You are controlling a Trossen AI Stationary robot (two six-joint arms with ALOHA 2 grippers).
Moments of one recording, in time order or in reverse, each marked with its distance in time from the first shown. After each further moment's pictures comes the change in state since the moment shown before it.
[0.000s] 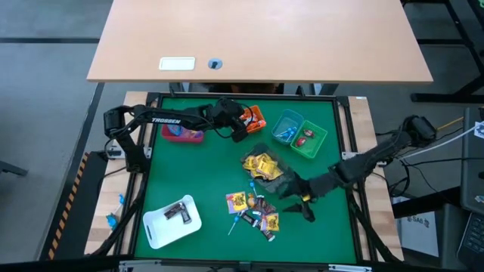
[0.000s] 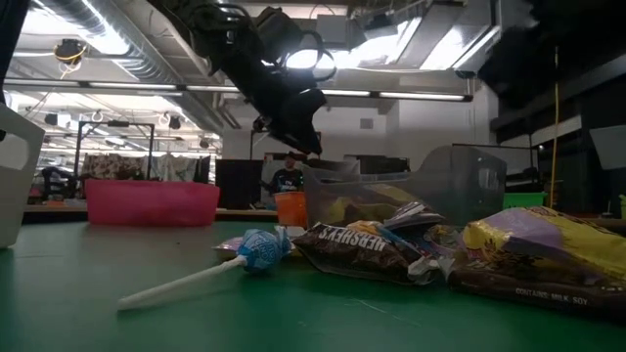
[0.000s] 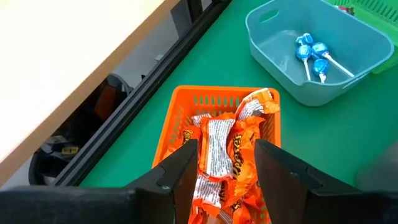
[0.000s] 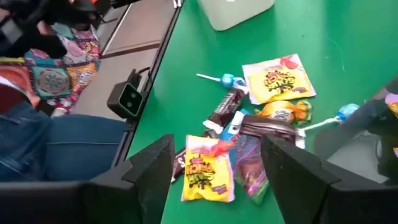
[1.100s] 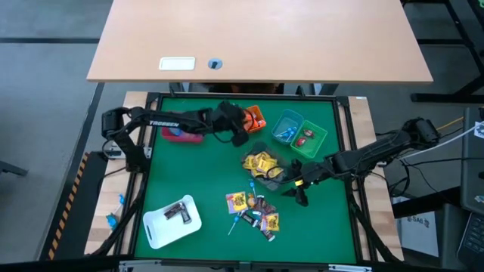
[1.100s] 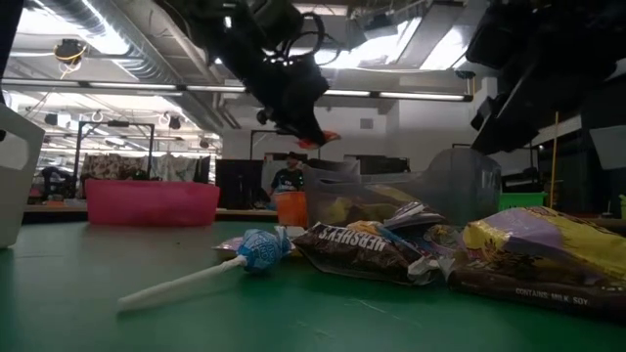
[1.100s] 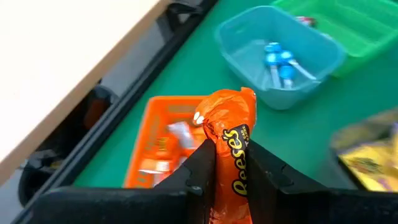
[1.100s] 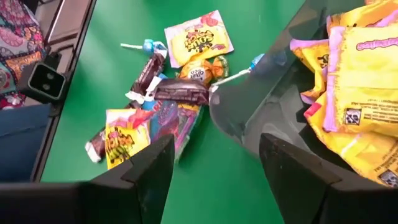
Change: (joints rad) left arm -0.066 -0.024 -0.002 0.002 -0.007 0.002; right arm -0.173 -0.018 -0.067 -0.127 -0.042 -0.011
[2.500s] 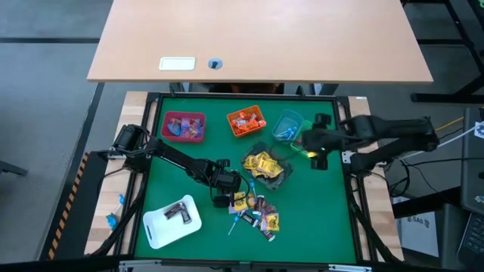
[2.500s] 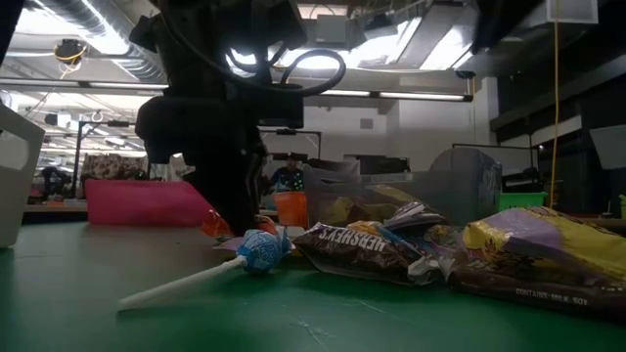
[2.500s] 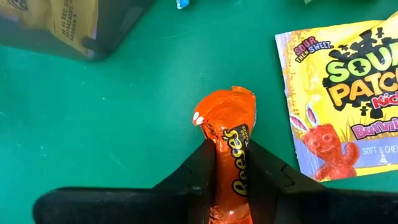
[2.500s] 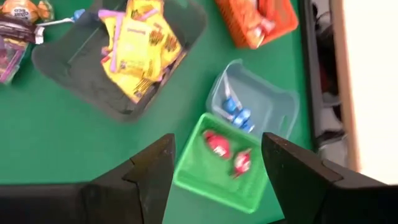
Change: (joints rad) left arm -0.491 0.204 0.000 -0.368 0.108 -0.186; right arm -0.184 0.057 0.886 -1.330 0.369 -0.366
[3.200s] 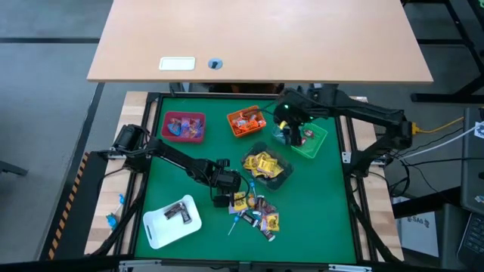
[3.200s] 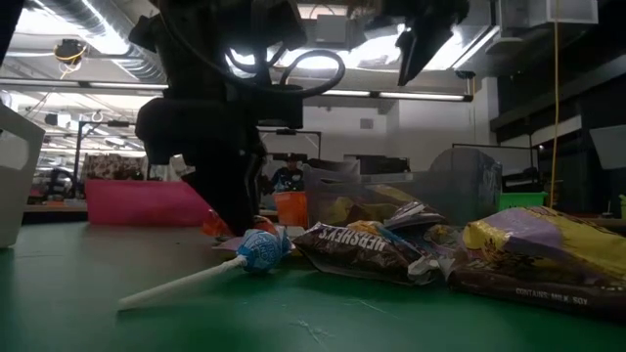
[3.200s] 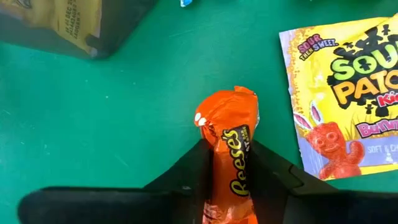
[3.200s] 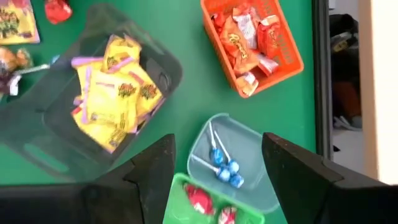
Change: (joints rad) left arm 0.000 0.000 0.000 -0.008 -0.006 0.001; right arm -0.374 0.290 0.201 0.152 -0.299 -0.373
